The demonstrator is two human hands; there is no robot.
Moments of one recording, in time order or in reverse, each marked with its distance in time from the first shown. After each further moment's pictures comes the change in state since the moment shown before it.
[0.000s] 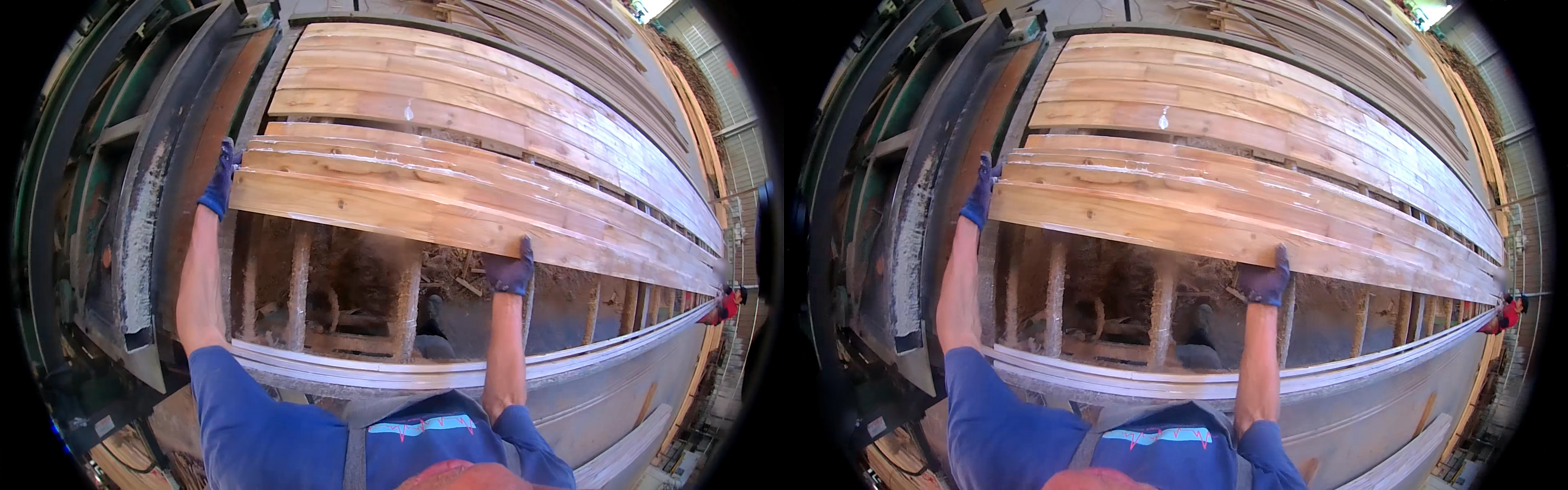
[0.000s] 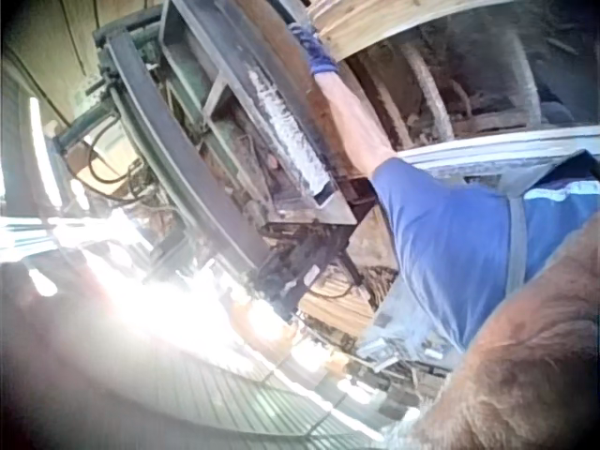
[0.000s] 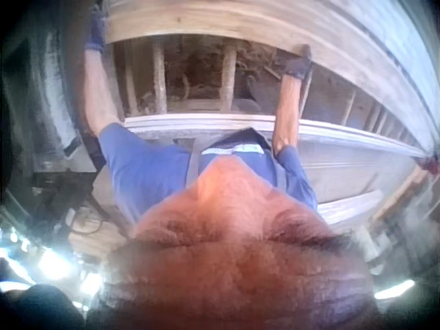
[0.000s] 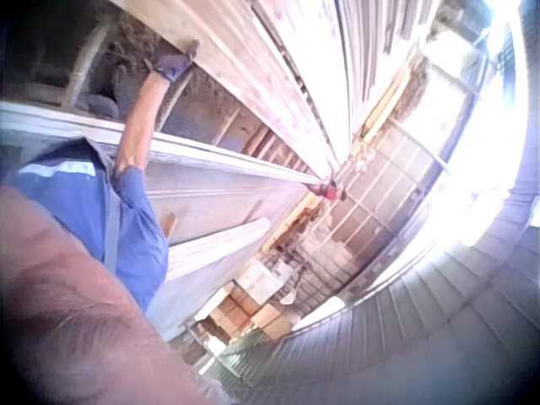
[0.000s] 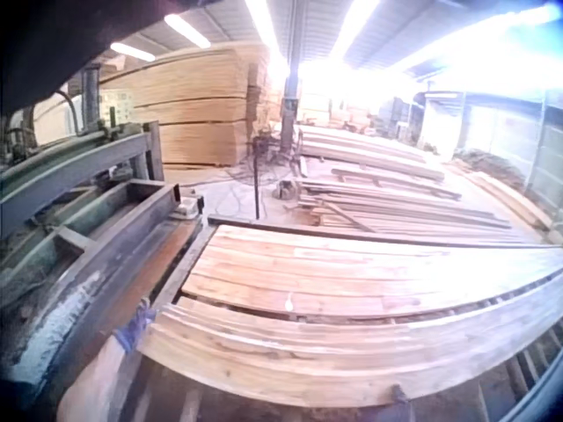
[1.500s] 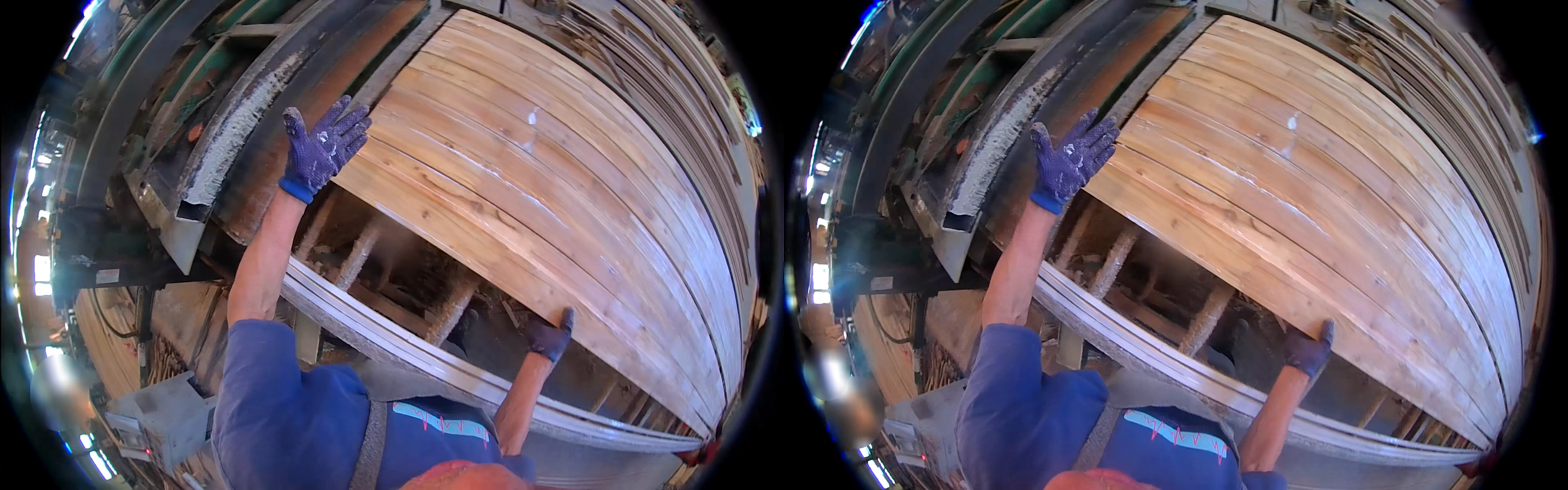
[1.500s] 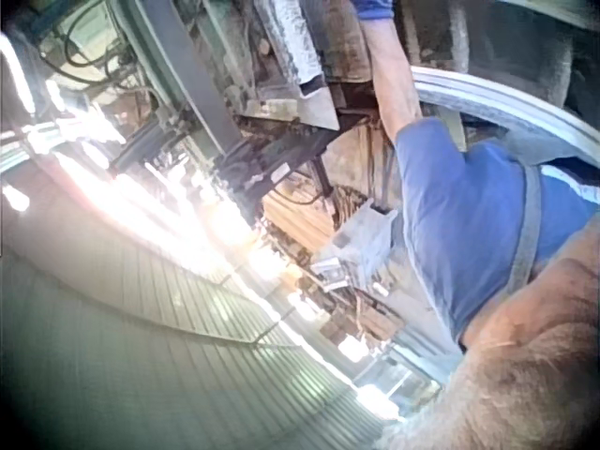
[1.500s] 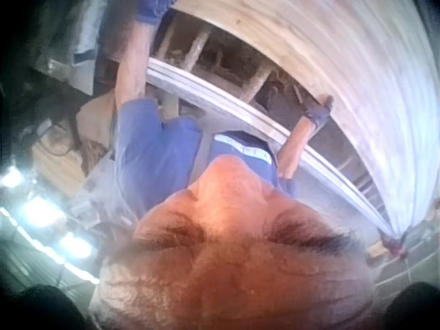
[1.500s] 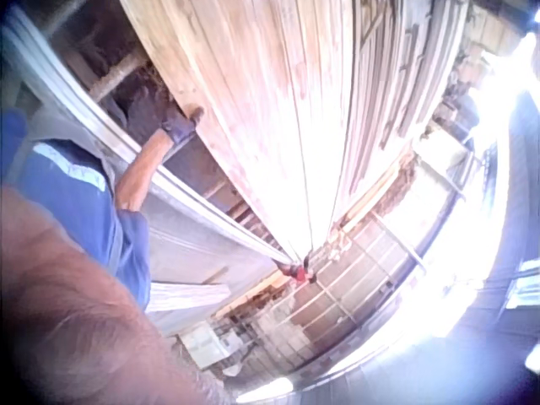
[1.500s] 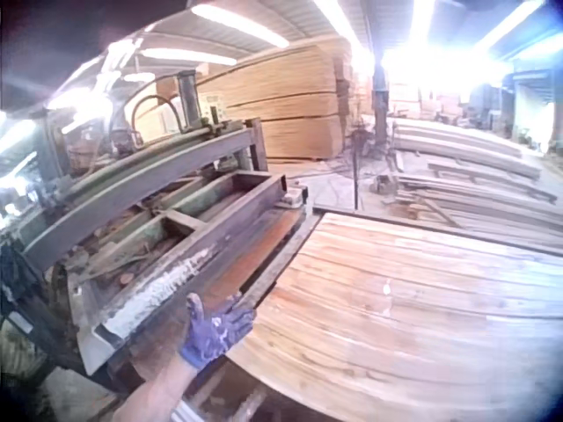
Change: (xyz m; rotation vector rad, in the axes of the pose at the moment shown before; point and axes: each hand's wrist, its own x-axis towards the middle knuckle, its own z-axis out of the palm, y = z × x) left_hand -0.188 0.103 0.065 -0.956 -0.234 0.078; right_hand -0.068 -0.011 -0.072 -0.004 0.152 0.122
